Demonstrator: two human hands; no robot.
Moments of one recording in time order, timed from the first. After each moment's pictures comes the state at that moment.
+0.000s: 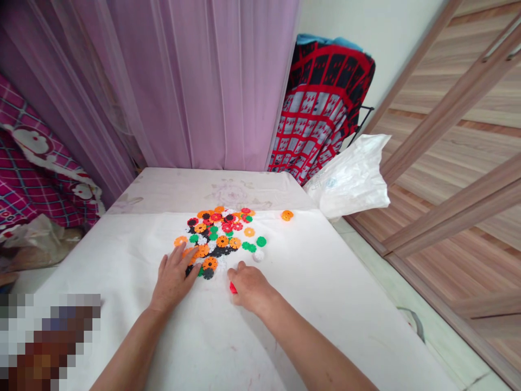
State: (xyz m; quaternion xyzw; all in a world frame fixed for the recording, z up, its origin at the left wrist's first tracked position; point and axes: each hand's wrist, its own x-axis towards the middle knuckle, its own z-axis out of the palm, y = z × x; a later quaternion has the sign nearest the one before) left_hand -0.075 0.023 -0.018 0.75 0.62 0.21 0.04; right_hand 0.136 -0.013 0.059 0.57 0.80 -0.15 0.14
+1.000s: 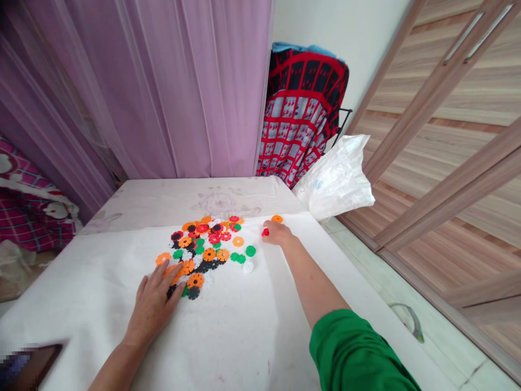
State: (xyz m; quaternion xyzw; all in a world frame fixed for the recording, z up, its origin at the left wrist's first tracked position) left_hand -0.080 0.024 -0.025 0.76 0.62 0.21 0.01; right_hand 0.284 0.120 0.053 0.75 0.65 -0.11 0.09
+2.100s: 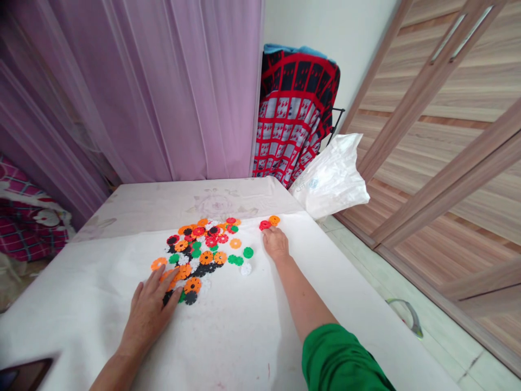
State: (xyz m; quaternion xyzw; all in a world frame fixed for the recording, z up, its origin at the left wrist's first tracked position) left_hand -0.082 0.025 -0.028 0.76 0.62 0.20 0.01; right_hand 0.279 0.097 -0.004 0.76 0.64 0.04 -0.08
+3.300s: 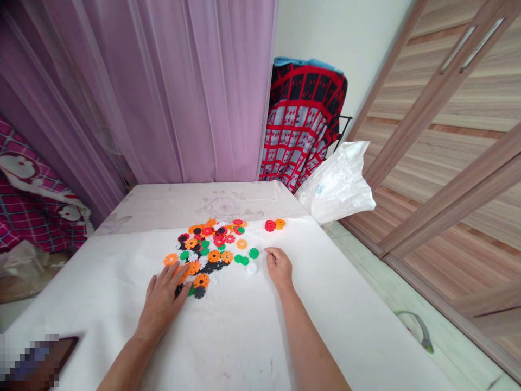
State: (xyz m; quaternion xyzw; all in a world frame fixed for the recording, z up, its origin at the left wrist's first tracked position) left_hand -0.081 0.029 -0.030 0.76 0.62 0.19 0.01; right_hand 0.258 0.045 -0.055 0.67 0.54 -0.09 -0.50
